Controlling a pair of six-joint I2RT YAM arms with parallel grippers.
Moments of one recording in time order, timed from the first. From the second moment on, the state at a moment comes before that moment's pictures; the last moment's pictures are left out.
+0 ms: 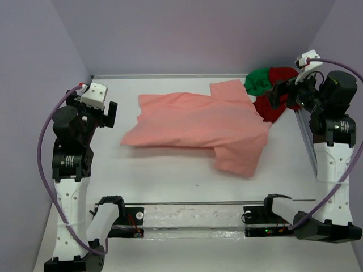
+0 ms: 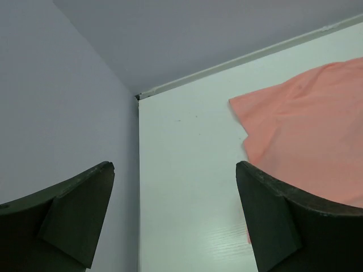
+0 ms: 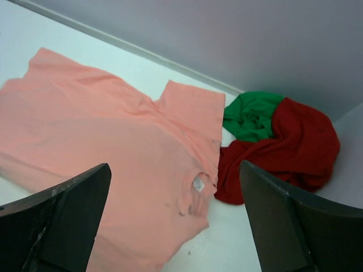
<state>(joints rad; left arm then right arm) 0.02 0.82 1.18 -0.51 0.10 0.36 -0.12 1.12 1.56 -0.65 -0.47 -0.24</state>
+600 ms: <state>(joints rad) 0.03 1.19 1.17 -0.49 0.35 0.31 -0.13 1.51 1.46 -0.73 -0.51 -0.24</state>
